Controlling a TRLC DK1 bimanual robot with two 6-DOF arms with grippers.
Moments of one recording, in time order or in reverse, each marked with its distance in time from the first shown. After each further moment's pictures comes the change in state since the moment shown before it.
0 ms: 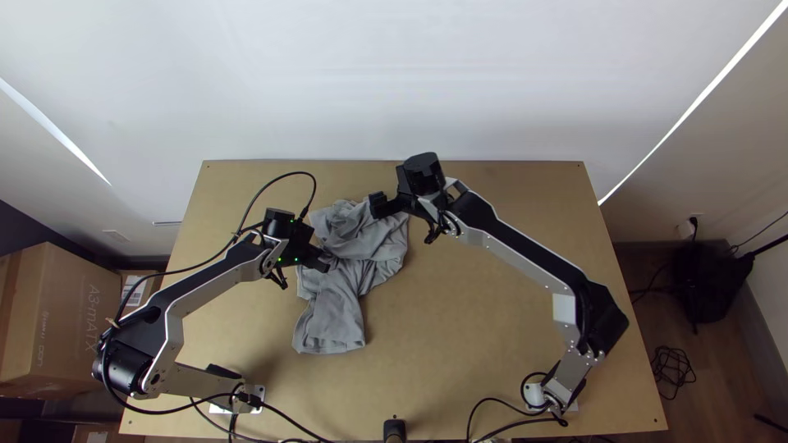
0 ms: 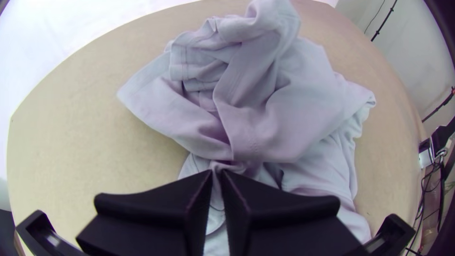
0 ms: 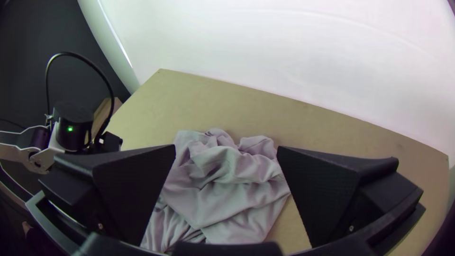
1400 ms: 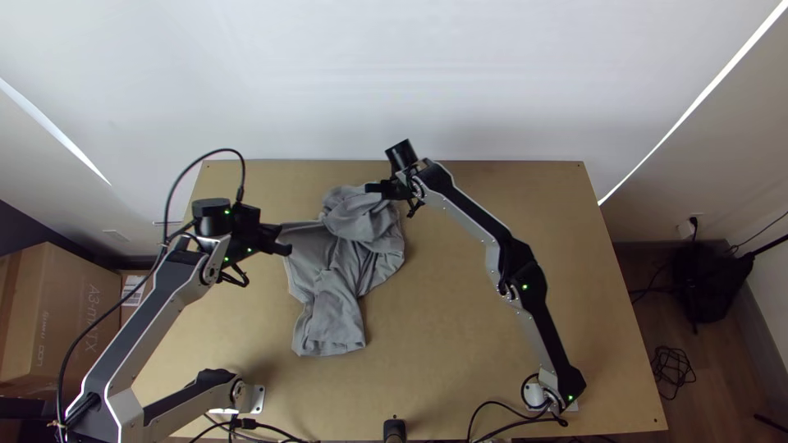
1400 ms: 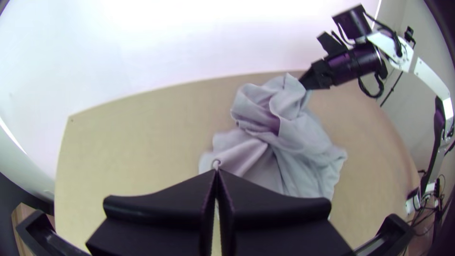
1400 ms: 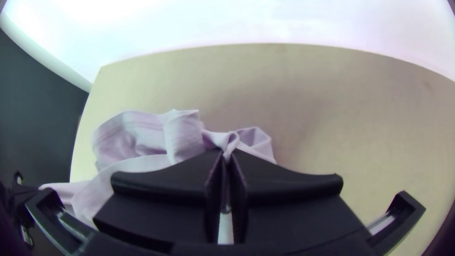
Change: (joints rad) left arm 0.185 -0.388 0.068 -0.184 0.000 -0.060; right arm -0.113 0.531 0.601 -0.337 -0.056 0.236
